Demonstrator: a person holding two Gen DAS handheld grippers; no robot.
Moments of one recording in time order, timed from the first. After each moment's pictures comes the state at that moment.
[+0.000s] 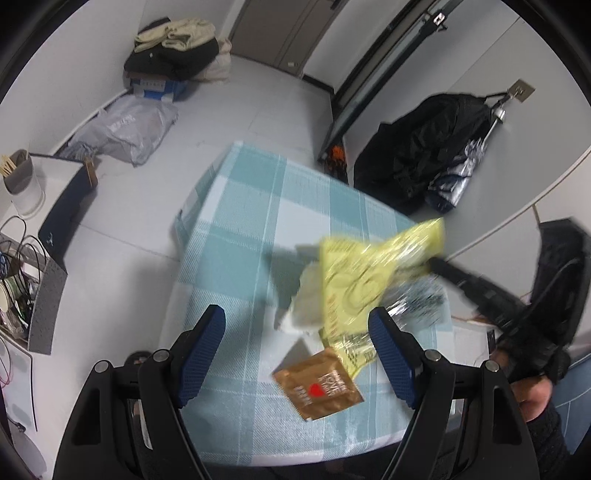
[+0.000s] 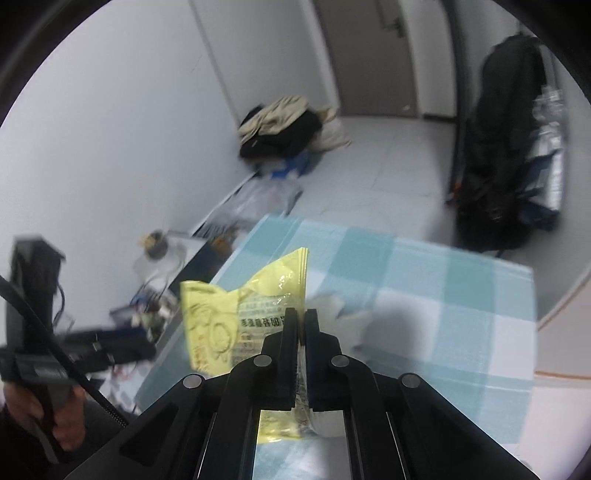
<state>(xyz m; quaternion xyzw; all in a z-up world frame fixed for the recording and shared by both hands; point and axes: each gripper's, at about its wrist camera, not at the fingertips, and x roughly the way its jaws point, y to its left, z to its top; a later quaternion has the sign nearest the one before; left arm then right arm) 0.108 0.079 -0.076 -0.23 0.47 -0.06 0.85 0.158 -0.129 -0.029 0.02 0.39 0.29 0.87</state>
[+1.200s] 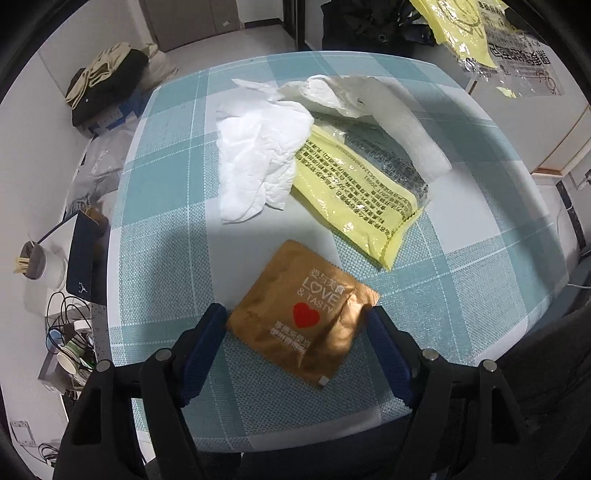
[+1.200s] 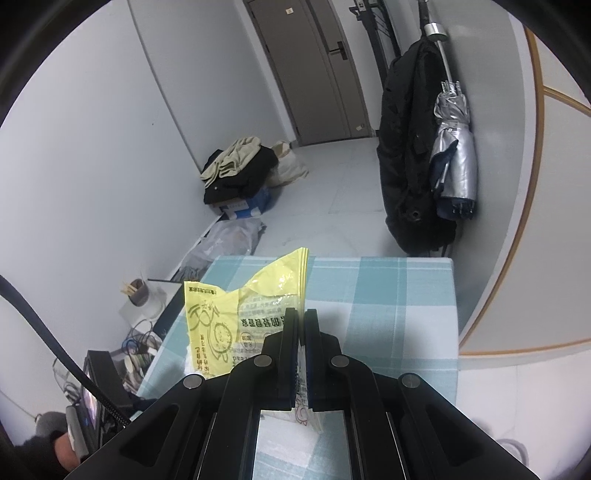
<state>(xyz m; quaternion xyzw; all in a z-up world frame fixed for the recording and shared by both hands) 0.079 -0.027 -0.125 0.05 0.57 -0.07 0.82 0.145 -0.224 -0.011 0.08 0.37 0.23 0.90</state>
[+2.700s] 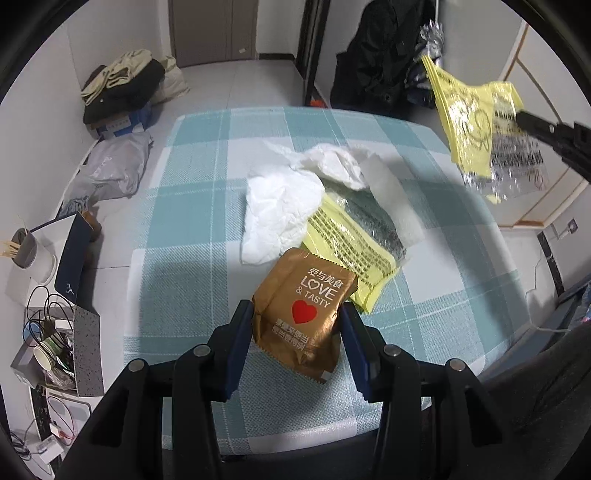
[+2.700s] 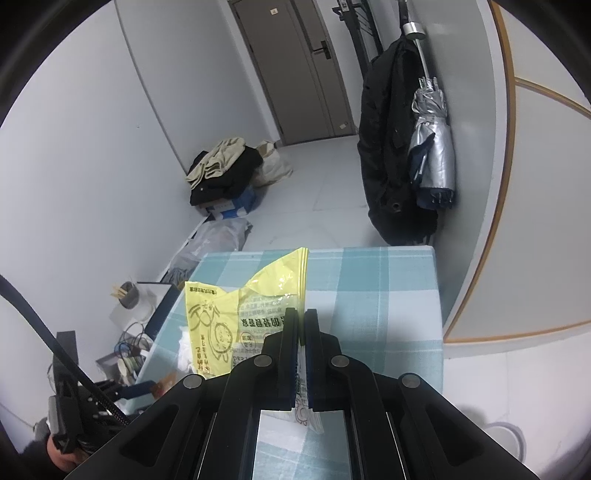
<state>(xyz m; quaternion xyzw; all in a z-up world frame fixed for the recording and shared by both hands) 0.076 -0.008 -0.100 -0.03 0.51 -0.08 0.86 0.133 -0.234 -0.011 0.09 0.37 0.21 0.90</state>
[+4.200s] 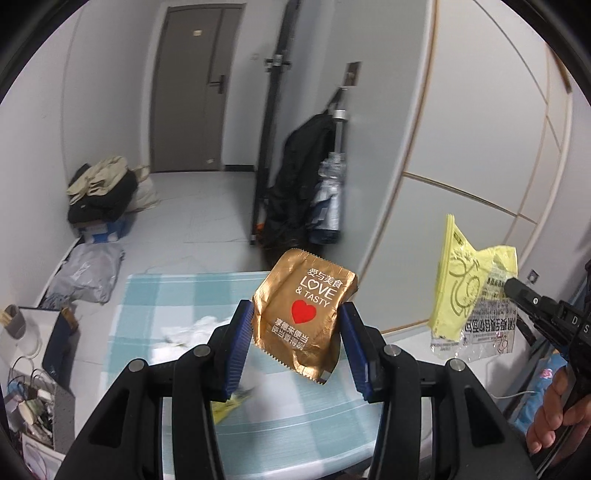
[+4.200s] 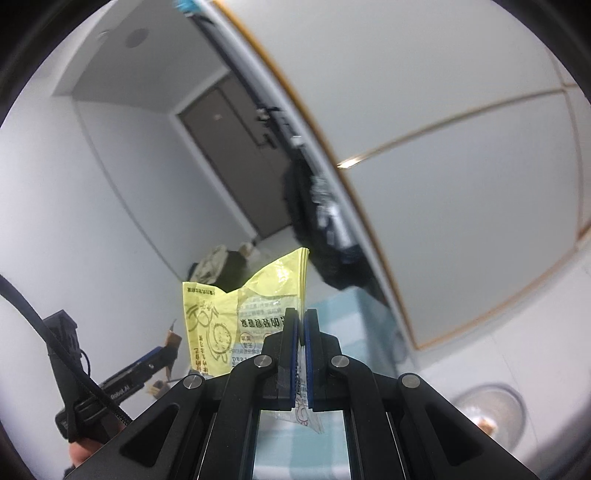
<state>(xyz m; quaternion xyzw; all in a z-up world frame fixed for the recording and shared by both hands) 0.048 -0.108 0.033 -0.05 0.31 -0.14 0.94 -0.017 -0.398 0.044 0.27 0.24 0.12 0.92</state>
